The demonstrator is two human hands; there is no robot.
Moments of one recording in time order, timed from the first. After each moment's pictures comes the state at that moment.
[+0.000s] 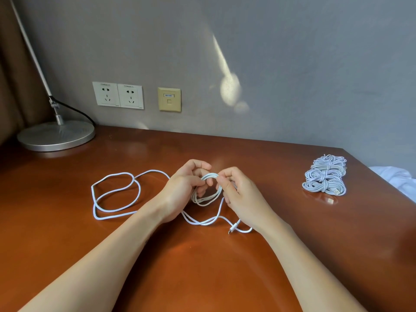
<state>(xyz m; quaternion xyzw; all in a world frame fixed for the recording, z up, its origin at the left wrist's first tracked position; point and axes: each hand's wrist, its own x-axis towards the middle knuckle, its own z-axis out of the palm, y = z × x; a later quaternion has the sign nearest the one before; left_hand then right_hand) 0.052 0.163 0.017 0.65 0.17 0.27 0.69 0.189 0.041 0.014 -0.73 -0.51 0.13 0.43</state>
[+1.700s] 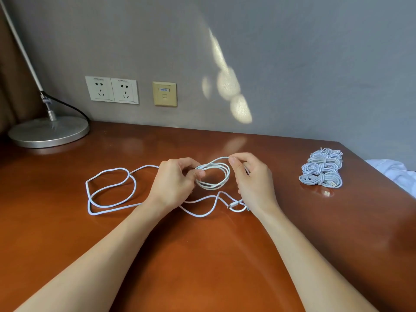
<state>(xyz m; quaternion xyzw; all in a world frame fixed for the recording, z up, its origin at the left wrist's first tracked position) 0.053 0.168 0.011 0.81 0.28 0.36 0.36 0.207 0.045 0.011 -0.72 -0.42 0.01 0.55</state>
